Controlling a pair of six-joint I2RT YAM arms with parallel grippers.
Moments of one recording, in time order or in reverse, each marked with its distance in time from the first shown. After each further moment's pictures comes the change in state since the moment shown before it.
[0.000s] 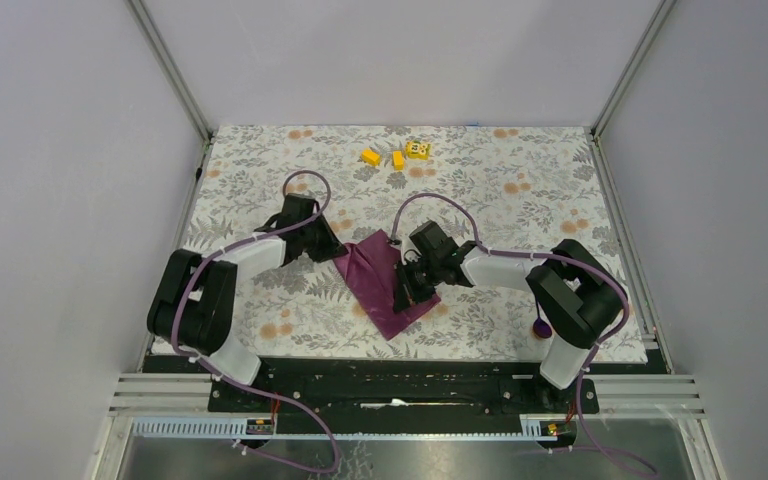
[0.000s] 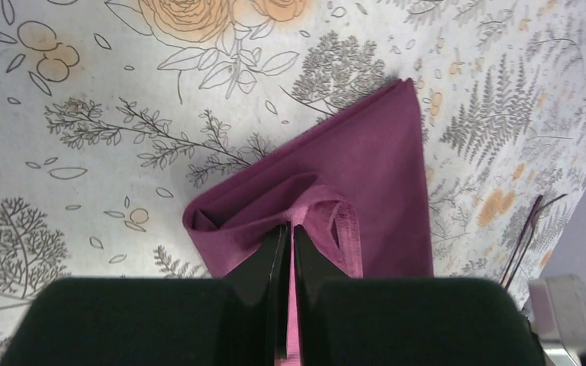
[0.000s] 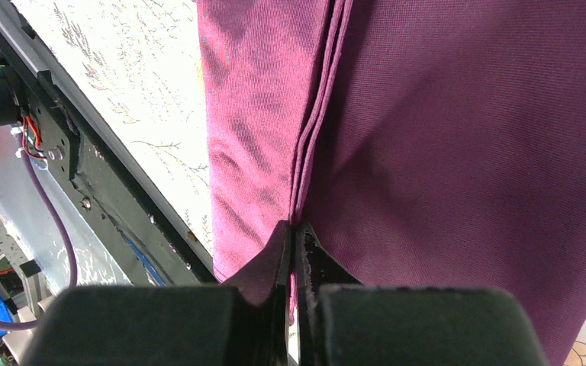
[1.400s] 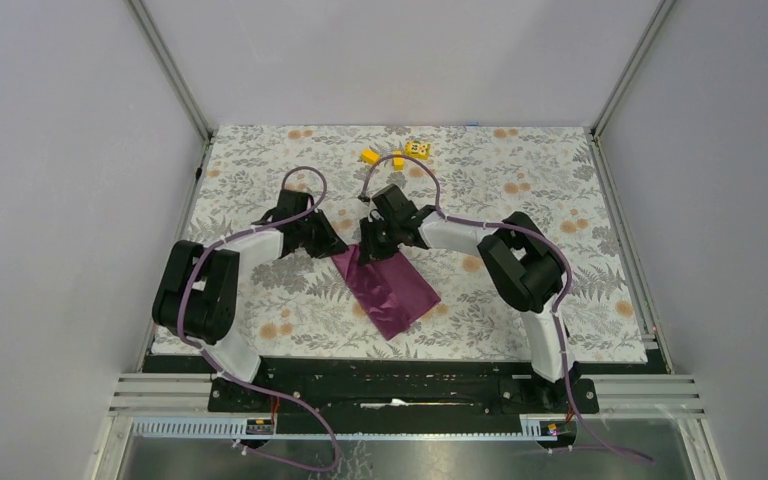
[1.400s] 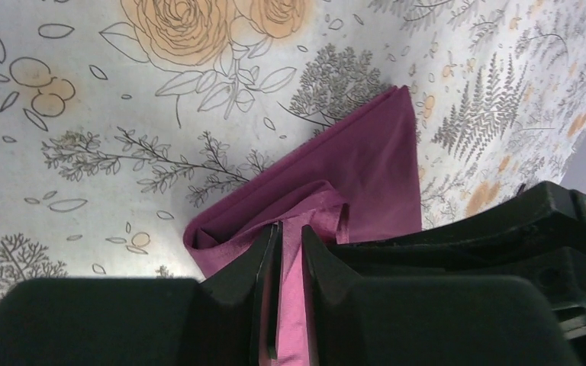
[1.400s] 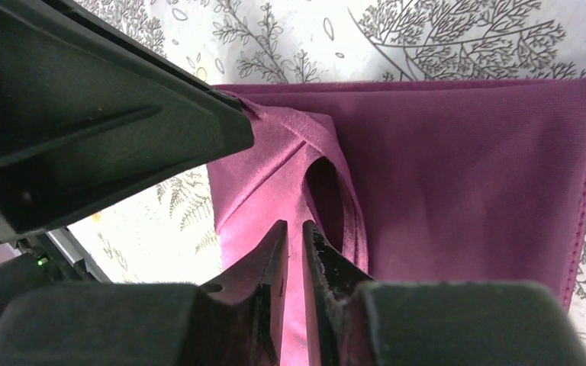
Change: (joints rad) left arm 0.057 0.072 0.048 -0.004 0.107 0.029; right arm -0.005 0.364 0.526 -0.043 0.154 0.085
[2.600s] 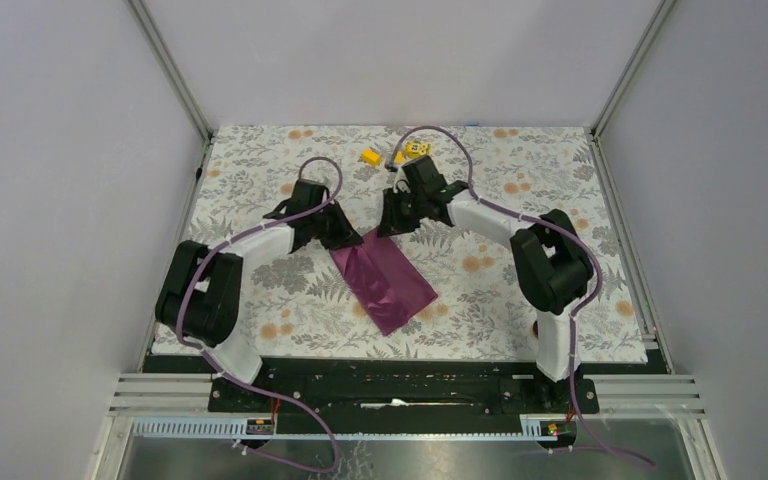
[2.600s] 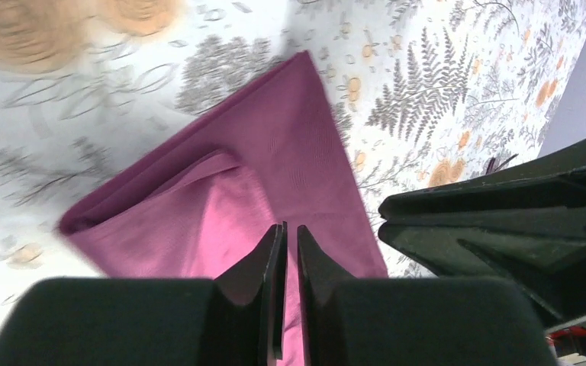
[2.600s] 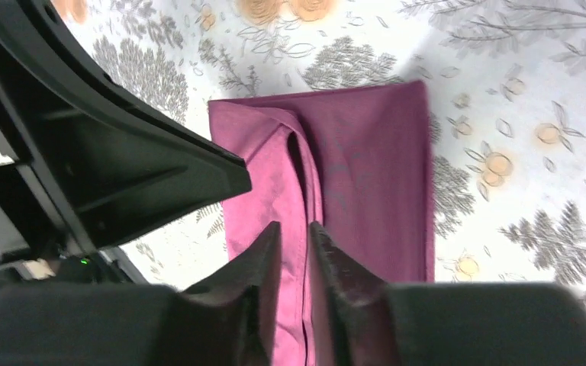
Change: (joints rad) left arm -0.071 -0.020 0.061 -0.030 0.001 -0.013; right arm -0.114 -0.084 0.063 -0.105 -0.042 -0.042
